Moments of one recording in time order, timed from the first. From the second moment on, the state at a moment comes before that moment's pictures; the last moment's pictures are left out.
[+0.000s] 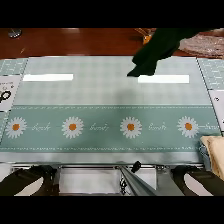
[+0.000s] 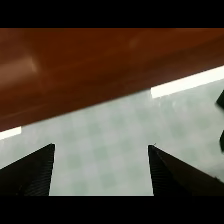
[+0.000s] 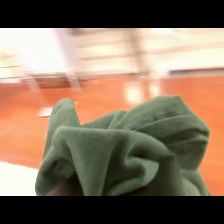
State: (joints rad) left arm -0.31 -1.08 1.92 1.64 -1.26 -1.53; right arm 0.02 -1.02 1.78 -0.96 0.94 1.40
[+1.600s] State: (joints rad) left arm -0.31 -0.92 1.13 1.30 -1.53 -1.55; right arm 0.17 -1.32 1.51 -1.52 1.45 1.45
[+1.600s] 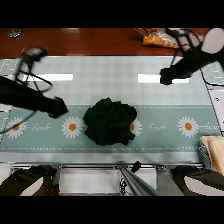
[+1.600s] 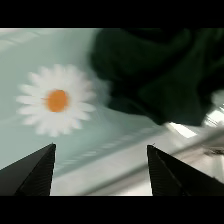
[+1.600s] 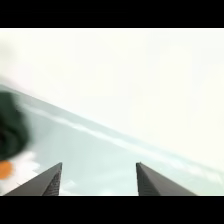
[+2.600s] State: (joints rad) left arm -0.10 -0.98 0.45 0.72 -1.09 -1.17; right arm -0.15 -1.30 1.10 -1.23 1.38 1.32
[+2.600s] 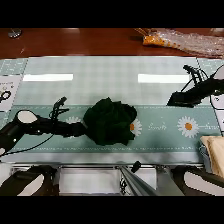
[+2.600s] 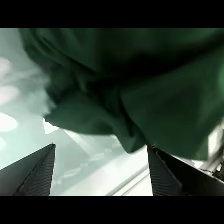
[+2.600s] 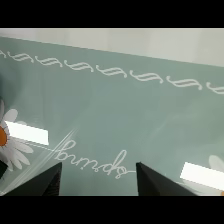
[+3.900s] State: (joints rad) left arm -0.07 -1.31 0.45 0.47 -1.08 -0.92; right arm -0.15 -1.34 1.08 -0.98 1.34 1.30
